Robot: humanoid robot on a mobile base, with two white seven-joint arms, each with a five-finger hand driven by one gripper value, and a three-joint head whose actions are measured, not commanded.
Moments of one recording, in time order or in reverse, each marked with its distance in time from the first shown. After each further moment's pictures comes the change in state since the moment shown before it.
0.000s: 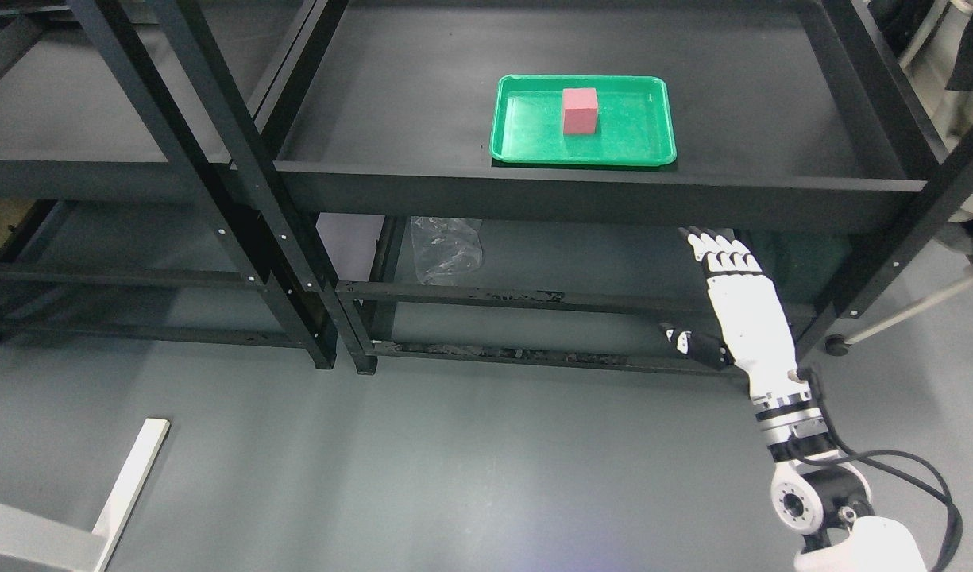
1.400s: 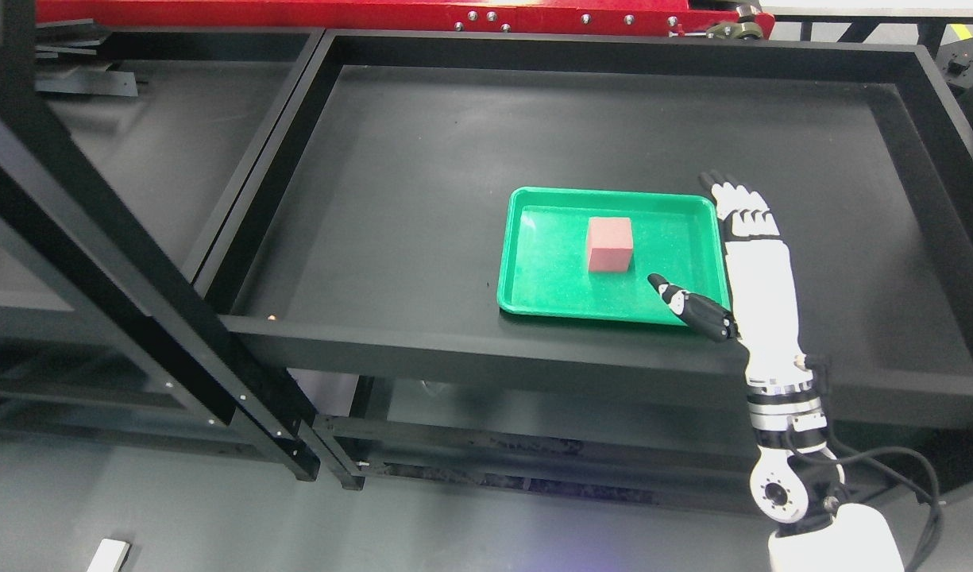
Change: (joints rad) left arm 0.000 0.000 0.000 0.000 0.000 0.000 0.000; right arm -0.024 0.072 -0.004 -0.028 -0.106 -0.083 -0.177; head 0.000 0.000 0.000
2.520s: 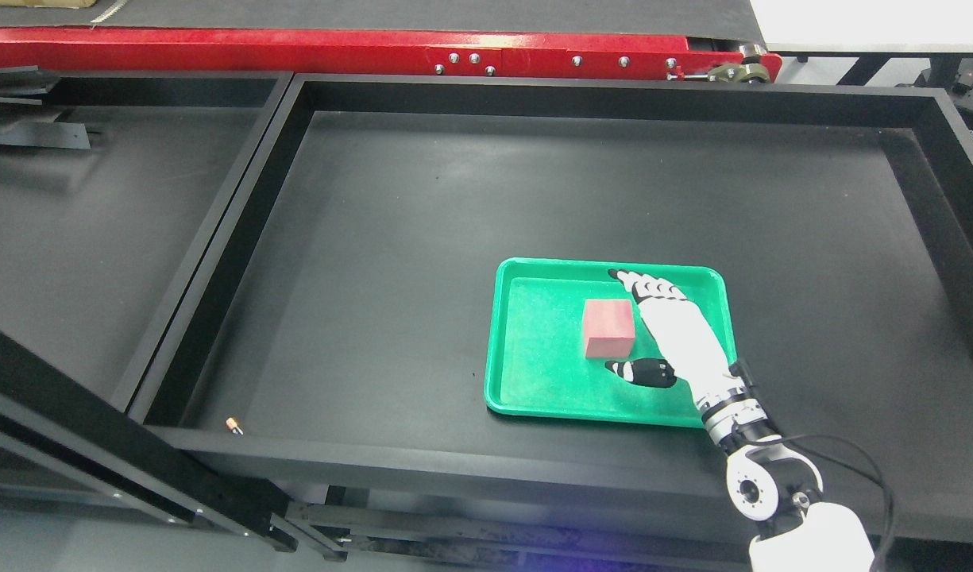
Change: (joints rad) left arm 0.000 0.000 0.000 0.000 0.000 0.000 0.000; right arm -0.007 0.010 0.047 0.086 0.079 0.132 0.450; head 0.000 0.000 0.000
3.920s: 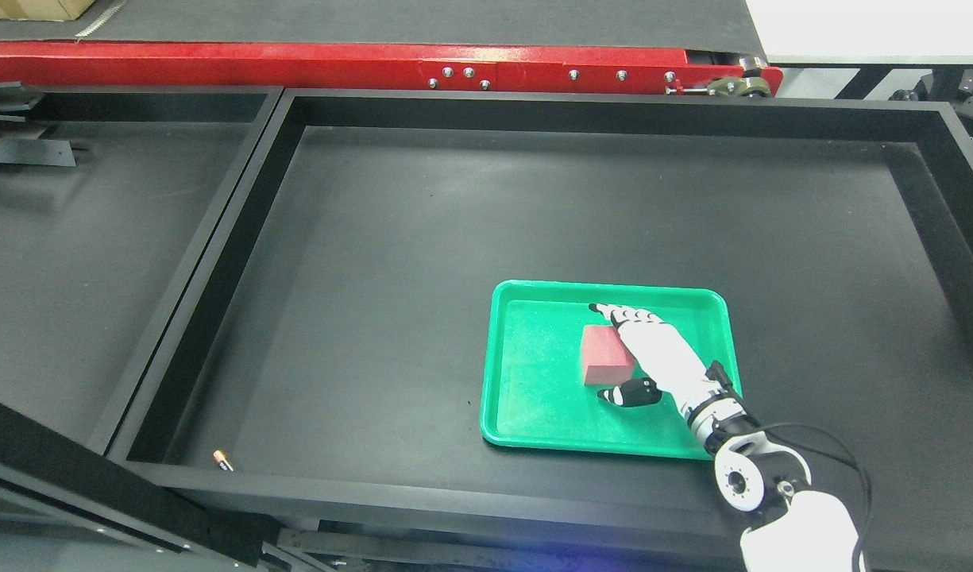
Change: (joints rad) left arm 0.000 0.000 0.000 0.000 0.000 0.000 0.000; right arm -0.038 0.002 0.018 0.067 0.028 0.025 0.156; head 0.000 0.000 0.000
